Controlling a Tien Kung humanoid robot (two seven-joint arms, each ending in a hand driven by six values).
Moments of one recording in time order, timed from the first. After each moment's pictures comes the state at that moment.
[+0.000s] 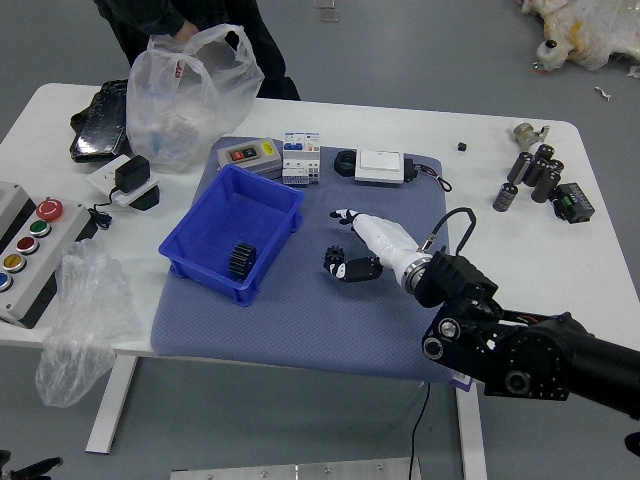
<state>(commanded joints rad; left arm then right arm) -0.23 0.18 -0.99 -0.31 0.99 0.12 0.37 0.71 -0.26 0.30 1.21 -1.49 -0.35 -0.36</state>
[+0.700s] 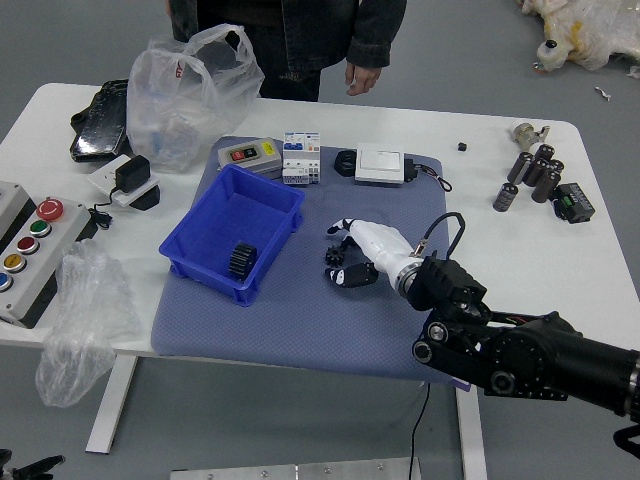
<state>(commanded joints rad) -0.24 0.18 -0.98 -0.30 0.99 0.11 0.36 0.73 -0.22 0.25 1.14 -1.51 -0.38 -0.37</state>
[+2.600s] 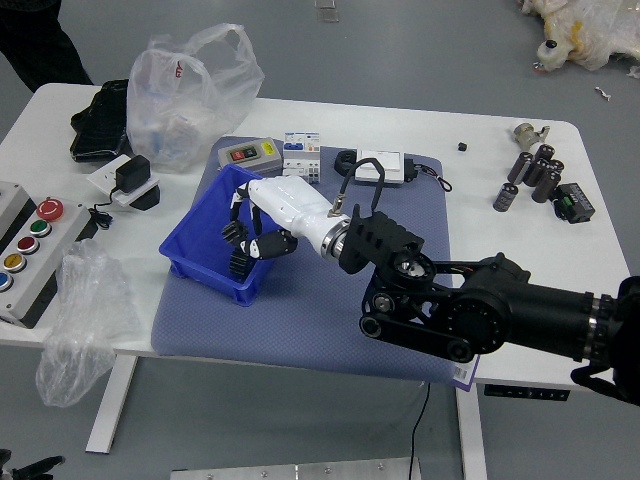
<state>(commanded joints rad) -0.23 0.18 -0.99 -0.31 1.00 0.11 0.36 0.98 -0.09 0.13 1.16 -1.54 -0.34 -0.25</state>
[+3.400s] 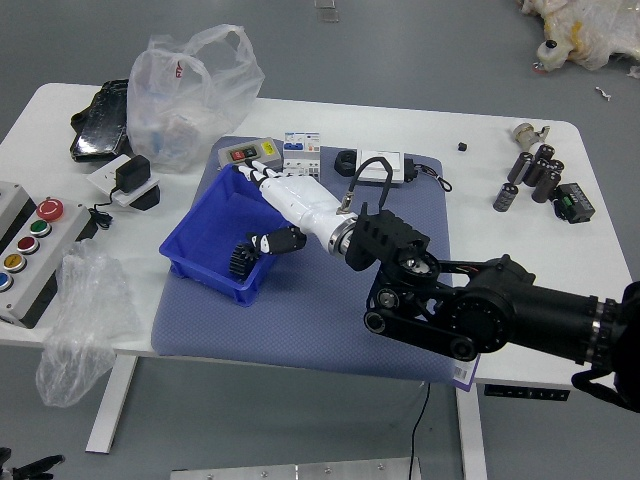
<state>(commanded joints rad) -0.23 0.18 -1.00 -0.31 1.01 0.11 0.37 0.93 -0.12 0.24 1.17 -1.57 -0.35 -0.25</state>
